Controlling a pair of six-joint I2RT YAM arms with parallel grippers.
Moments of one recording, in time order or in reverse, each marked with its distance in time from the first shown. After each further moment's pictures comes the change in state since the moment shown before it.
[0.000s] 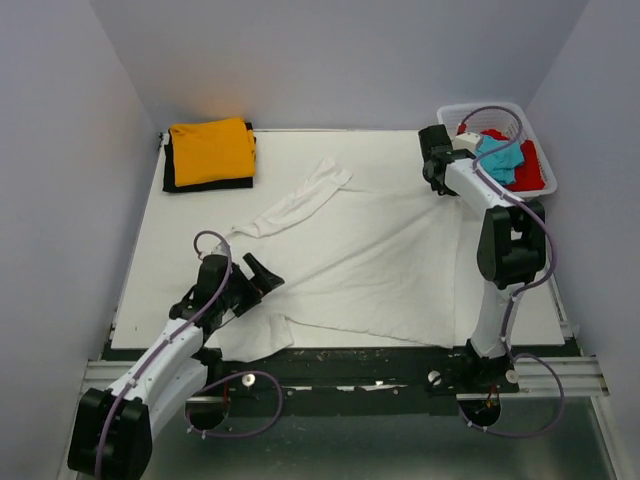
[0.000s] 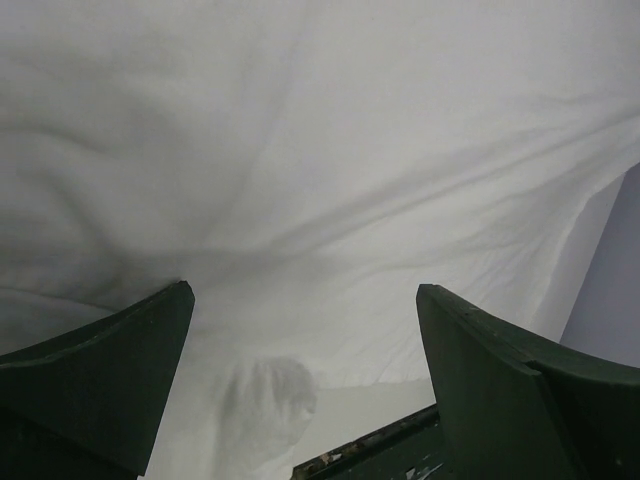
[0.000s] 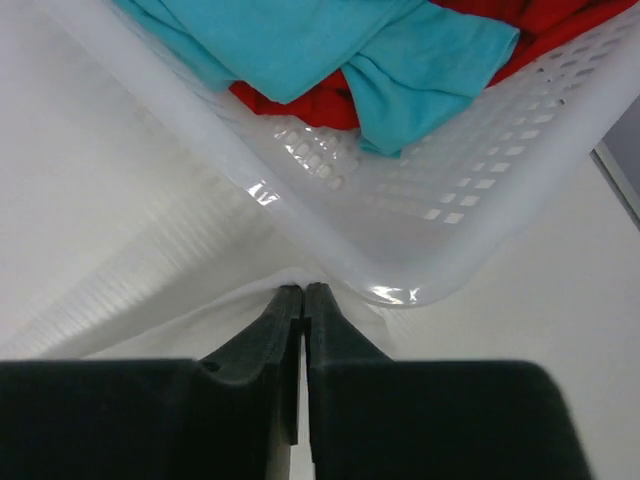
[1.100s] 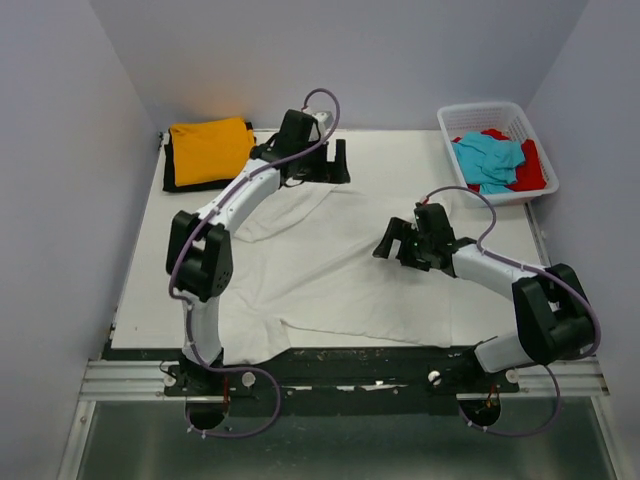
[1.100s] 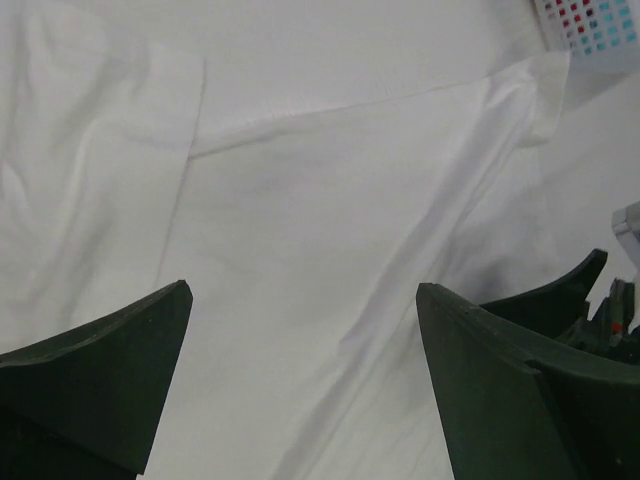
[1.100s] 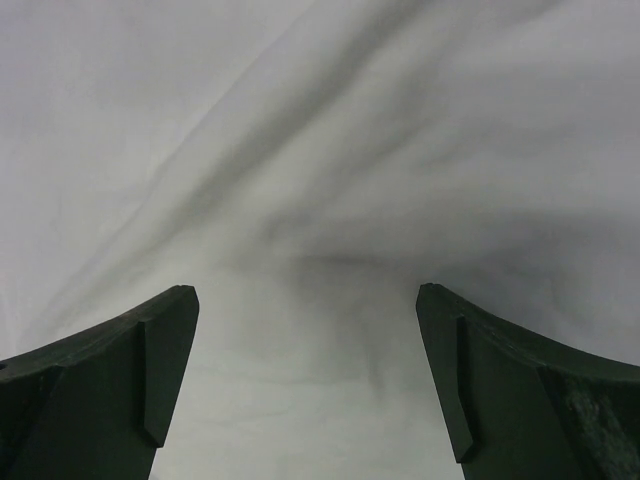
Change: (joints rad) left arm -0.173 1.028 1.384 -0.324 0.022 0.541; right arm 0.185 -0.513 -0.899 0.563 -0.883 0.027
